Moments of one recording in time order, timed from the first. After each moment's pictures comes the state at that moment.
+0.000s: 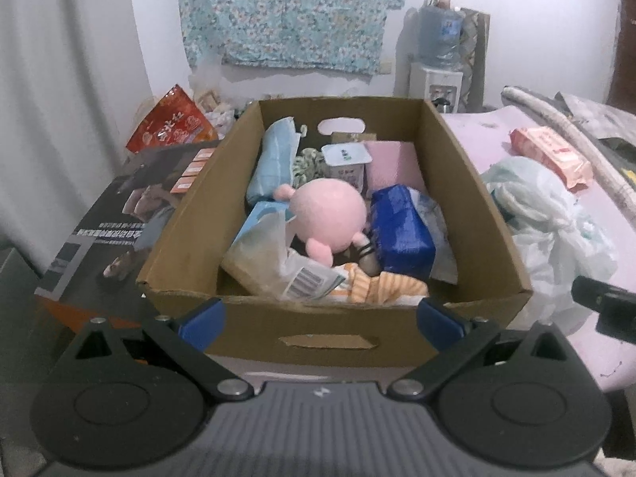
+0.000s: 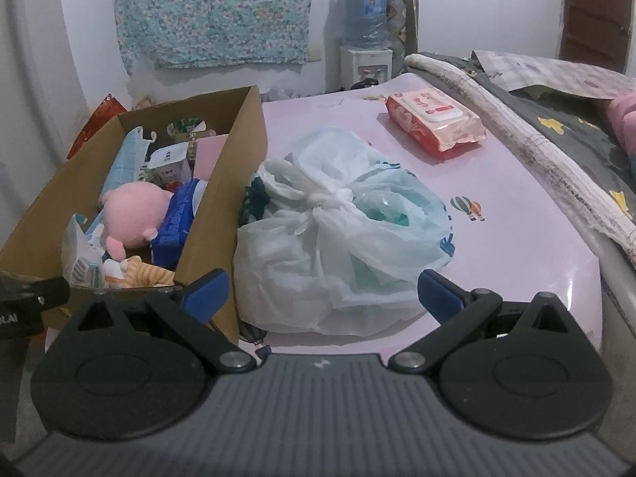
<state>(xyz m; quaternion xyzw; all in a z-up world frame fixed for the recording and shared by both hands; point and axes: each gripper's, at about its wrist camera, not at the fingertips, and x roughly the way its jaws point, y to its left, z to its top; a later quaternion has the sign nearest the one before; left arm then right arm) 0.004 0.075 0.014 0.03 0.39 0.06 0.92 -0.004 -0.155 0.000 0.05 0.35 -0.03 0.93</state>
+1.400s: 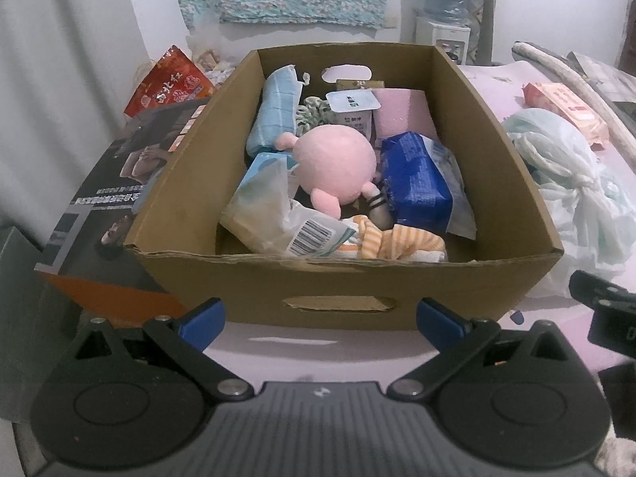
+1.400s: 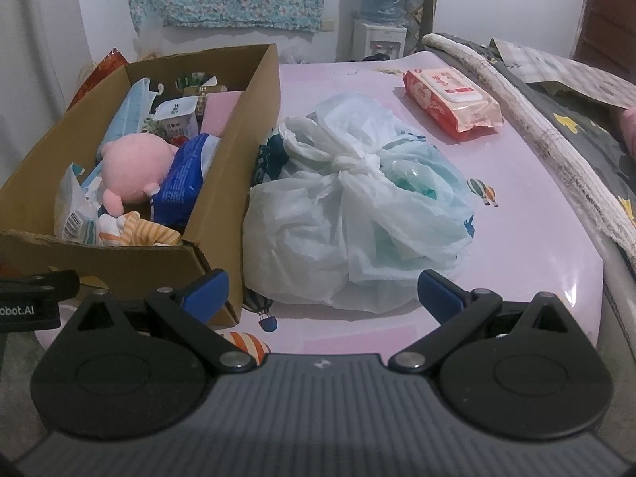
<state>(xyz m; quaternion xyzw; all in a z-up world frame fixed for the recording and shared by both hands) 0.017 0.078 -0.006 0.03 0.45 0.06 0.89 0.008 -0.133 -0.016 0.00 0.40 -0.02 0.92</state>
